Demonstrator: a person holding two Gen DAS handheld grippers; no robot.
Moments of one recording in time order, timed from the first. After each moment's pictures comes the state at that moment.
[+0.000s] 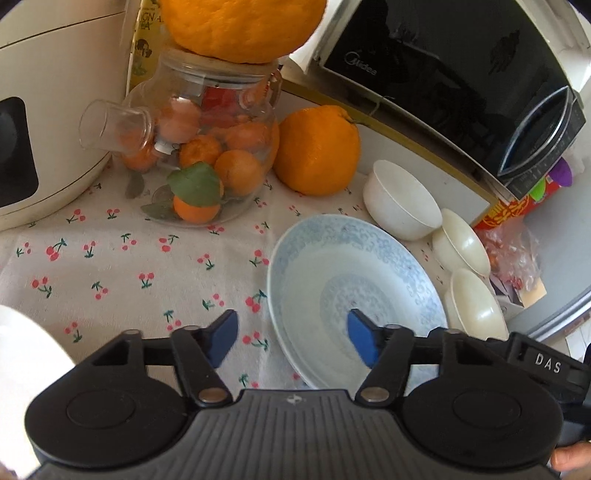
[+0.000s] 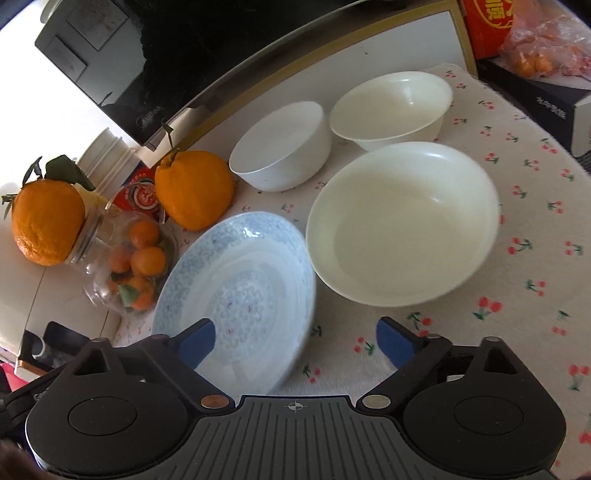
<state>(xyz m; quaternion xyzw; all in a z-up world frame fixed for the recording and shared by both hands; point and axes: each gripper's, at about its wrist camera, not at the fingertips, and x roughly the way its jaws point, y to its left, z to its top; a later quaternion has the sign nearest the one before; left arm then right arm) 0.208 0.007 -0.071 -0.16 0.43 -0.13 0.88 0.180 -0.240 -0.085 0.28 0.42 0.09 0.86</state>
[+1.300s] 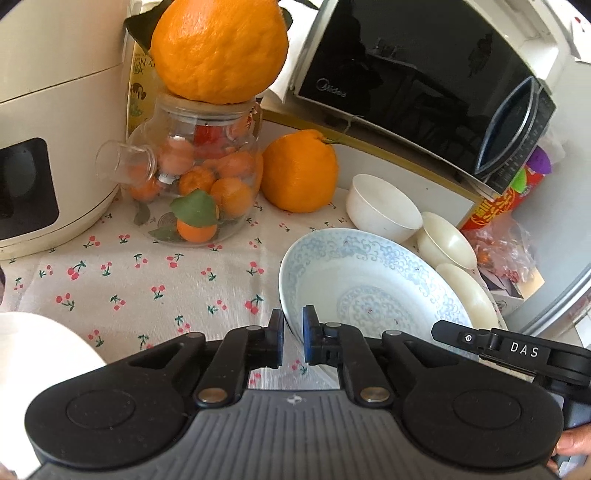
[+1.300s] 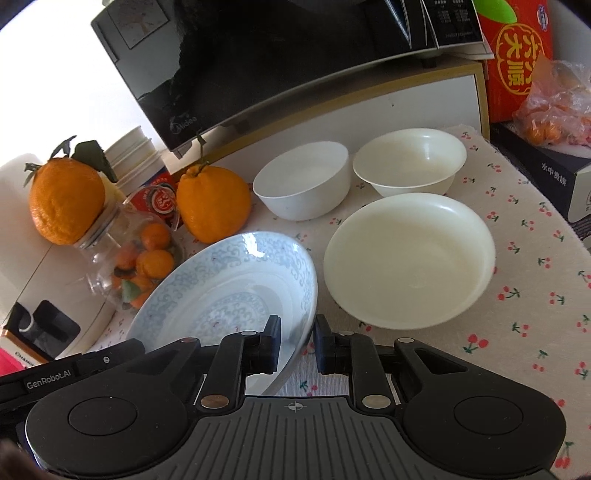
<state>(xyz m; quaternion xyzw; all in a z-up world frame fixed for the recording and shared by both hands) 0.176 0.006 -0.053 -0.12 0.39 -0.14 0.90 0.154 -0.232 -0.062 0.20 0.37 0.08 0.90</state>
